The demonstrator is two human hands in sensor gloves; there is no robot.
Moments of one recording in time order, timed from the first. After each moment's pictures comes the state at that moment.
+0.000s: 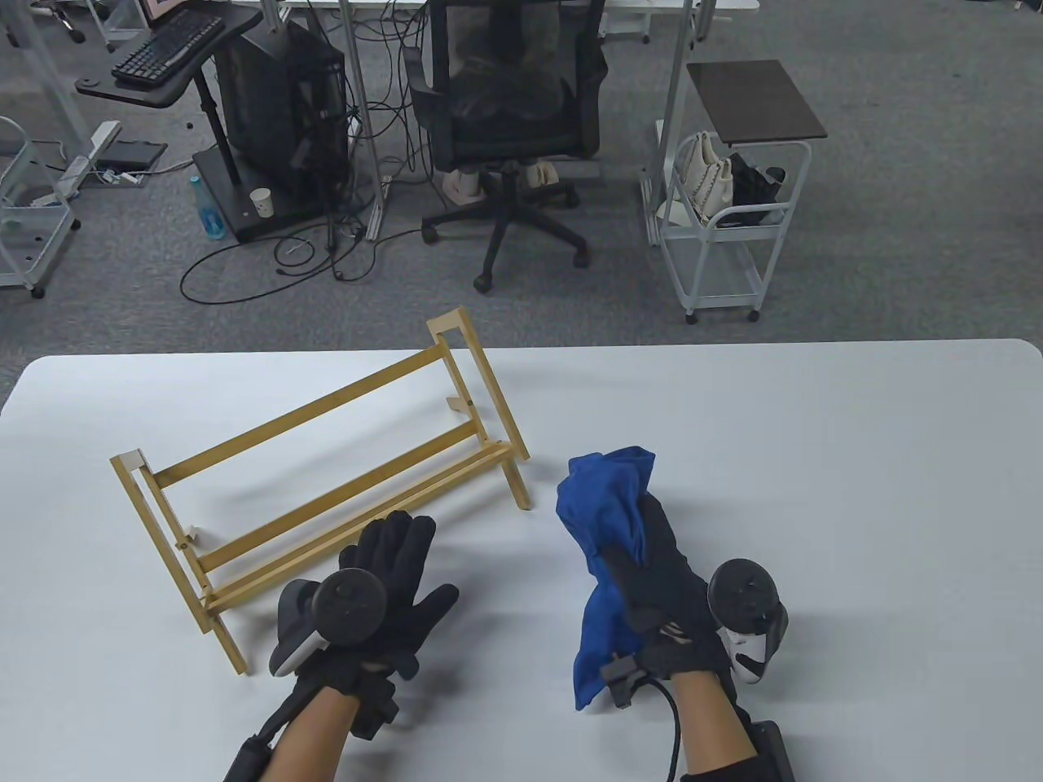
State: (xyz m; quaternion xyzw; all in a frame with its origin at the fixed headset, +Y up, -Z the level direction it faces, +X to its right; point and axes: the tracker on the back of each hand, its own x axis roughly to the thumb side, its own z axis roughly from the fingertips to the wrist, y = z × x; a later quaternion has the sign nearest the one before) left_hand -0.209 -0.730 -0.321 -0.02 -0.17 0.26 0.95; right_hand 0.155 -0.731 -0.328 0.06 -0.08 0.79 0.60
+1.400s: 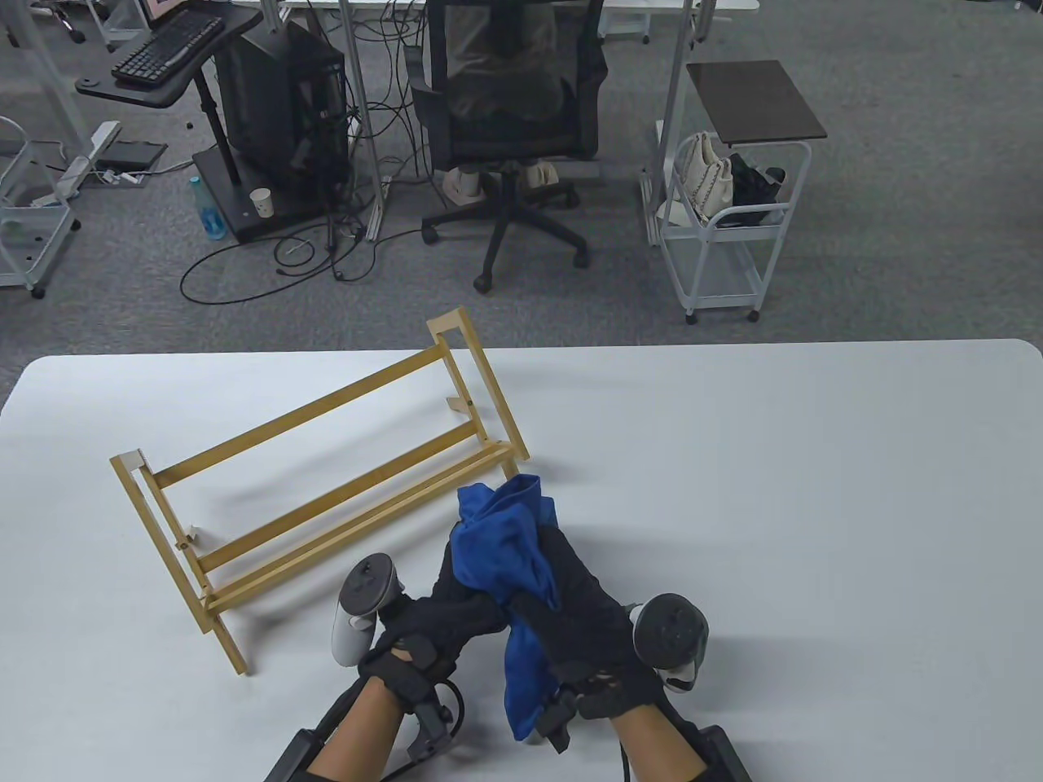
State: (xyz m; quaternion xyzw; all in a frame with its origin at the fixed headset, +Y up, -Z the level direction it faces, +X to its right) left_hand -0.152 -0.776 -0.332 -0.24 -0.29 0.68 0.62; right_hand 0.074 -0.727 -0.303 0.27 -0.08 0.75 0.60
